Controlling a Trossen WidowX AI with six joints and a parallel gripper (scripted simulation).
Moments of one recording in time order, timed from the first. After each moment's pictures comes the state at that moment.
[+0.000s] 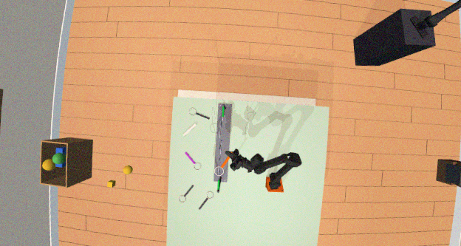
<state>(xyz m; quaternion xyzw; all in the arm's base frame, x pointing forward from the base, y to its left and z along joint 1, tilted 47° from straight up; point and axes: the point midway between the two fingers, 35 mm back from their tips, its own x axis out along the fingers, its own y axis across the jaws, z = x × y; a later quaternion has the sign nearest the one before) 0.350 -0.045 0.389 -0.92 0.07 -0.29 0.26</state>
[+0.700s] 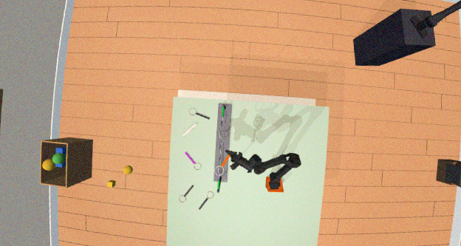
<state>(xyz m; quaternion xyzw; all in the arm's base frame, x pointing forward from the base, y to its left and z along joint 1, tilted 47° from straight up) 0.344 -0.093 0.335 -0.83 0.12 -0.29 0.47</state>
